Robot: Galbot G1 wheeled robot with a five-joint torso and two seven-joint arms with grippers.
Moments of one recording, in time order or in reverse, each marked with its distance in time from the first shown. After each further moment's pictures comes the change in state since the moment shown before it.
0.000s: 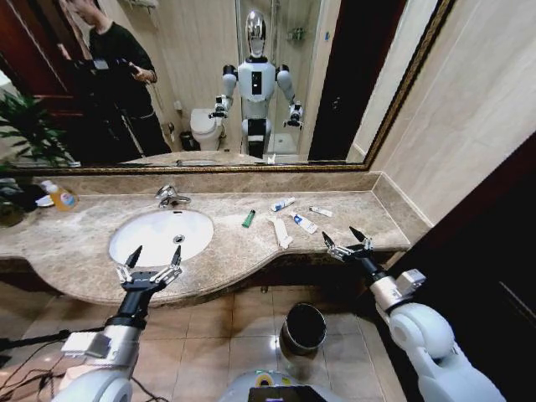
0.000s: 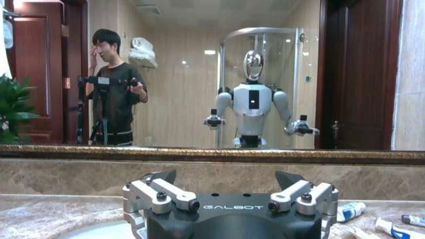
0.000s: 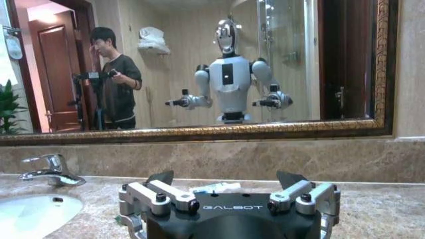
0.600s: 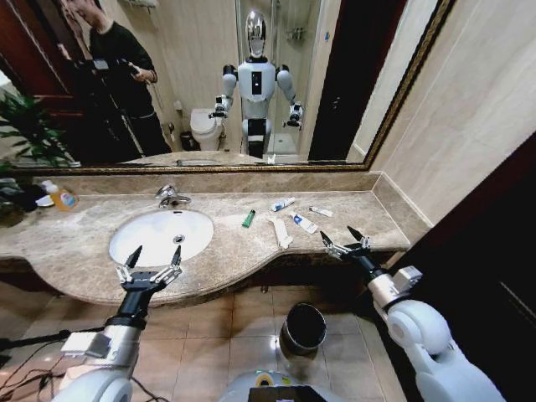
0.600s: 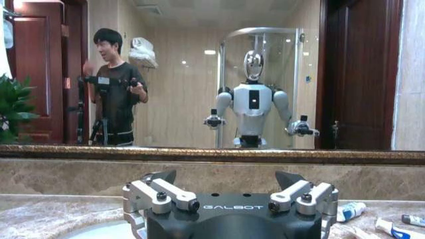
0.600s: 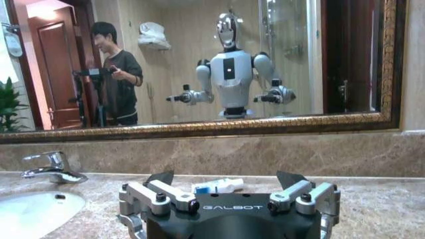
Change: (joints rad) left arm 0.000 0.000 0.000 0.000 0.000 0.000 0.000; right arm 0.039 -0.007 -0.025 -0.021 0.009 -0.032 0.010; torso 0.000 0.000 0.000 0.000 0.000
